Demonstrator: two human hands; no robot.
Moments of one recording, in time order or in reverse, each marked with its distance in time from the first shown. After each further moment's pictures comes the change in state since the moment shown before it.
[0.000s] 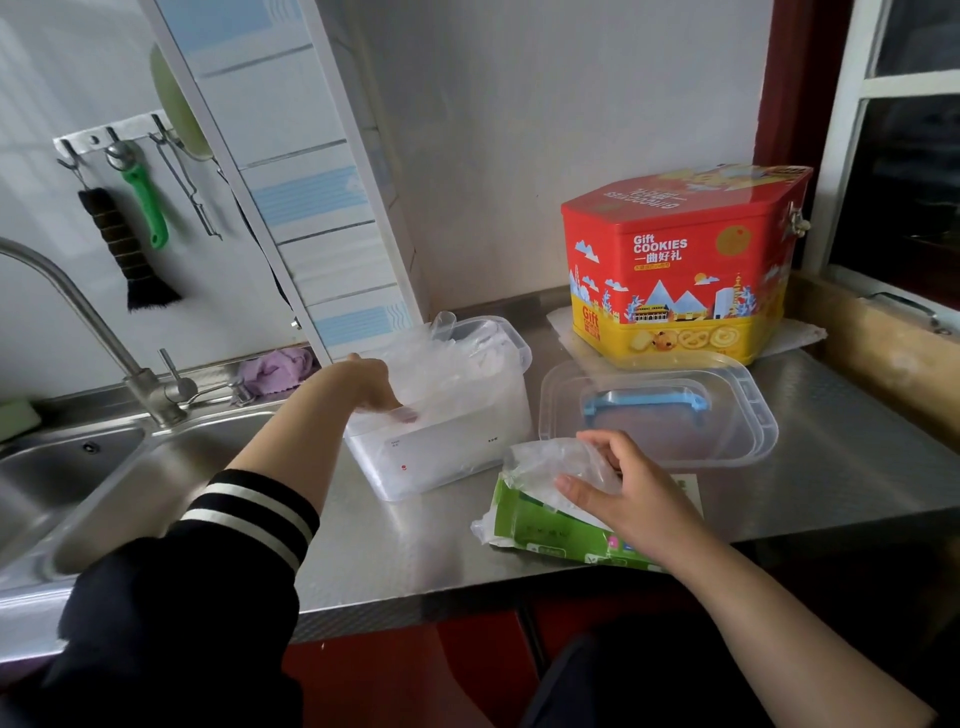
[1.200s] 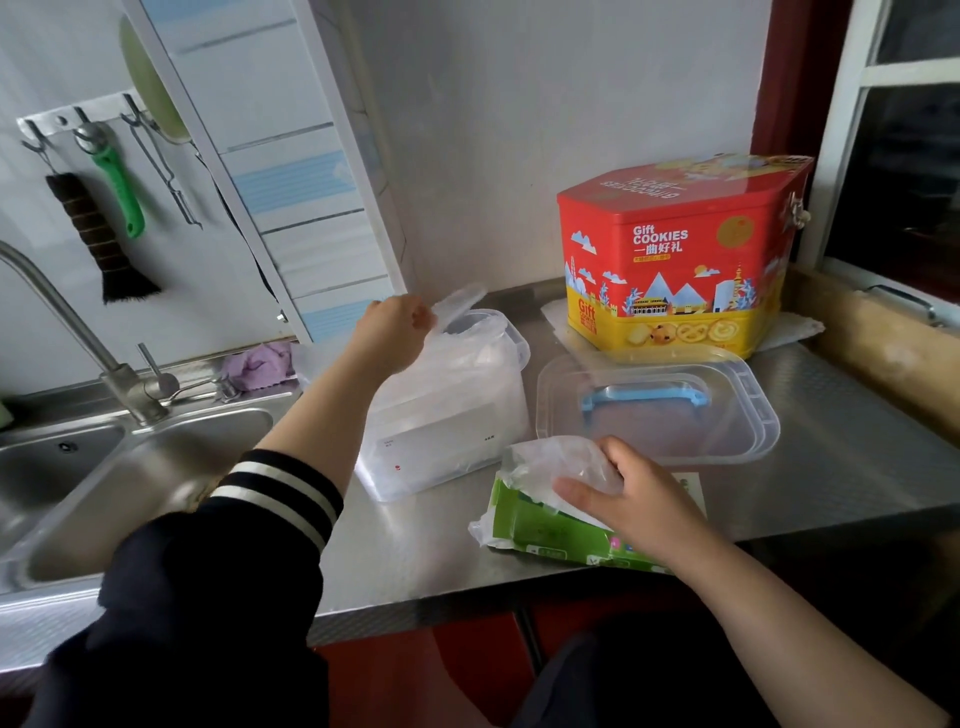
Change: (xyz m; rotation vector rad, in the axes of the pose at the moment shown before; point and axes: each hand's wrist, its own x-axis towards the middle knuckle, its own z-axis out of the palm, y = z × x) left_hand 0.043 0.026 -0.005 -0.504 0.543 0.258; right_hand -0.005 -0.008 -0.003 -0.012 -0.017 0.020
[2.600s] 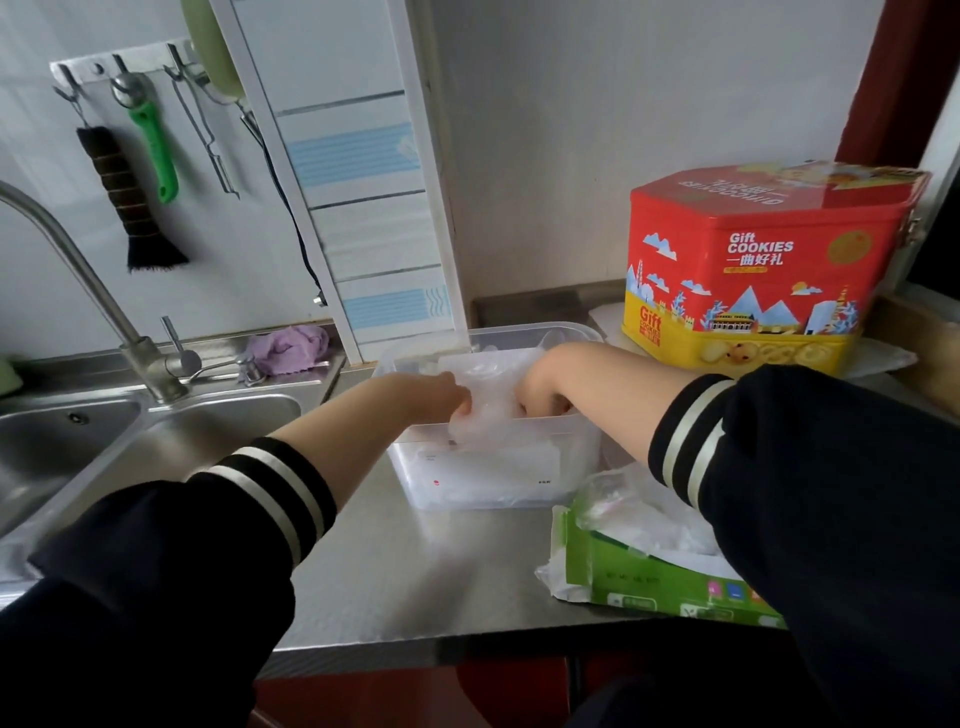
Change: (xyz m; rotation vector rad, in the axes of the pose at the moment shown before) left_hand -0.008 -0.054 0.022 0.482 -0.696 0.036; right_hand 0.200 -0.121 0.071 -1.200 -0.765 0.071
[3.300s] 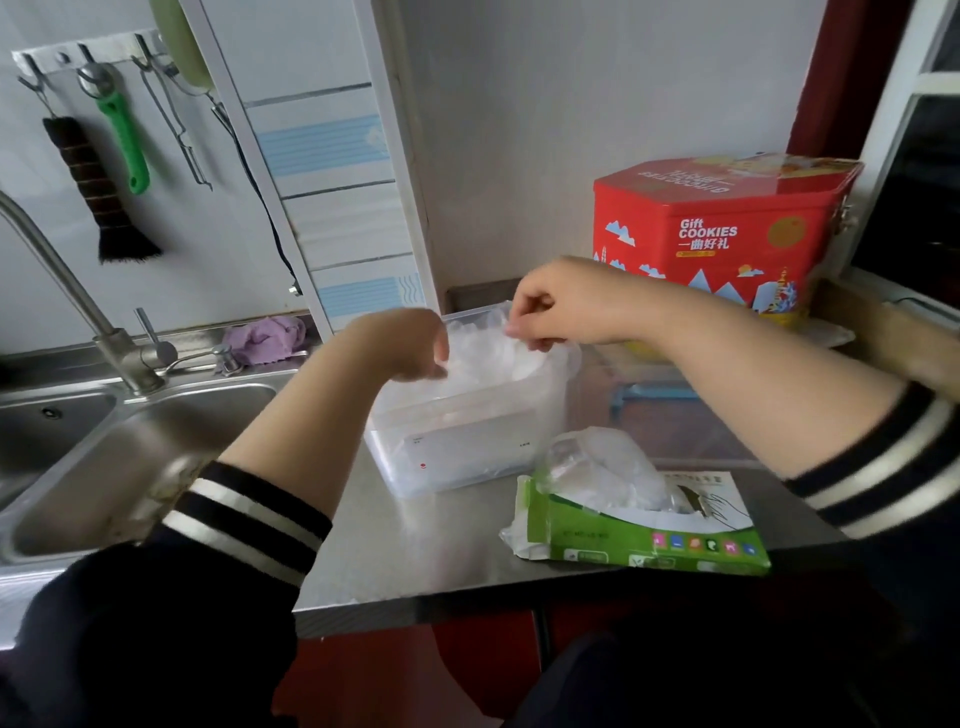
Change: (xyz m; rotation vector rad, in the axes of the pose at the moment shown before) left_hand -0.066 0.024 -0.047 -0.120 0.285 0.050; right_hand -0.120 0.043 0.008 0.667 0.667 -0.305
